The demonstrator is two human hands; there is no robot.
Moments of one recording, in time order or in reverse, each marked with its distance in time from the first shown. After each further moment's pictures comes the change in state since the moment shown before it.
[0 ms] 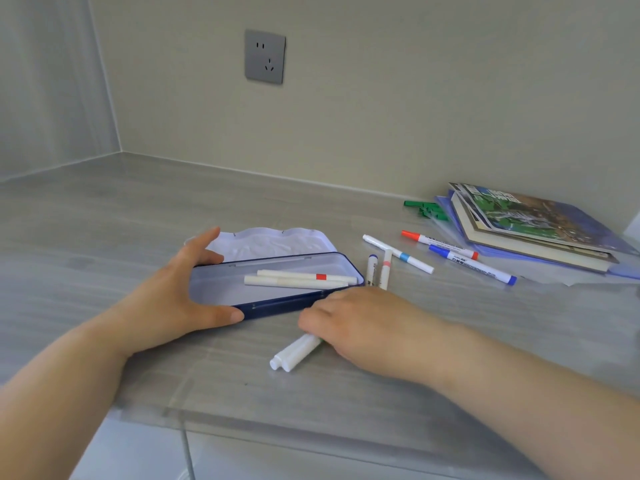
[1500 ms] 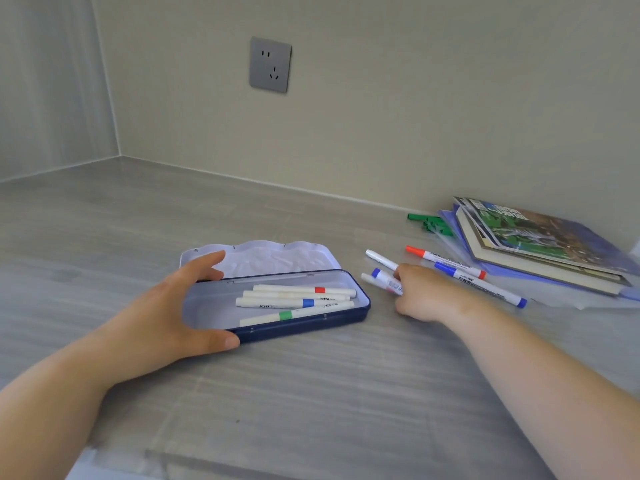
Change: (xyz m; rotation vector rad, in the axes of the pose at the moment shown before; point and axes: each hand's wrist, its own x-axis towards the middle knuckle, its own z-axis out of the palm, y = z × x) left_hand 0.002 0.002 -0.001 0.021 -0.025 0.015; right_hand 0.003 0.095 0.022 0.377 -0.192 0.935
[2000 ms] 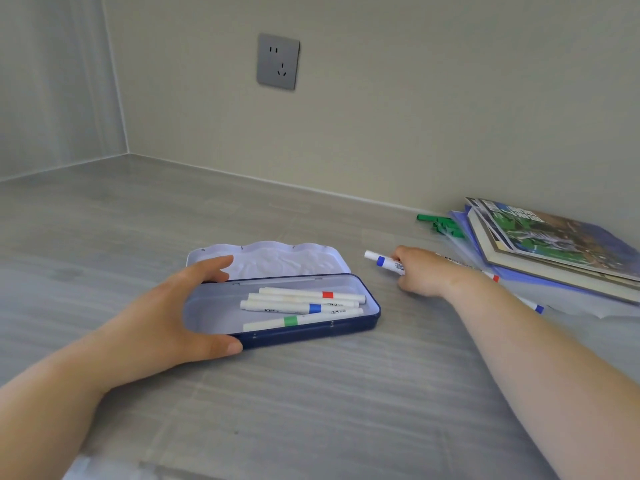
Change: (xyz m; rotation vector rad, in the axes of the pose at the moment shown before) left_hand 0.000 0.003 -0.001 -0.023 -0.016 -0.040; right_hand 0.053 0.012 -0.005 -0.087 0.008 -0.105
